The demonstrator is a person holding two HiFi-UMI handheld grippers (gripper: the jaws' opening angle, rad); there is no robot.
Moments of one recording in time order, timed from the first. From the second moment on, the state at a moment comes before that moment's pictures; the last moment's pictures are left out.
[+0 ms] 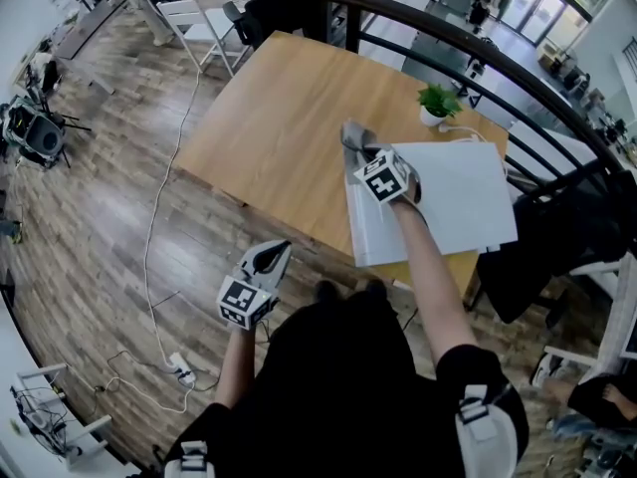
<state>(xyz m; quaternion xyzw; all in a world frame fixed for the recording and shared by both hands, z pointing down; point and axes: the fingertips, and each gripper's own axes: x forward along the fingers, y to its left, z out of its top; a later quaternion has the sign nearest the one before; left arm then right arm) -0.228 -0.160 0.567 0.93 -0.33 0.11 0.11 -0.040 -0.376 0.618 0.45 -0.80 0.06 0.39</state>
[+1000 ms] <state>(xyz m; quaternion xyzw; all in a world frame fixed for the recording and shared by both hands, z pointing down) -0.166 -0.141 0.564 0.93 -0.34 0.10 0.11 -0.062 -0.231 0.600 0.25 -0.90 -0.06 0.36</state>
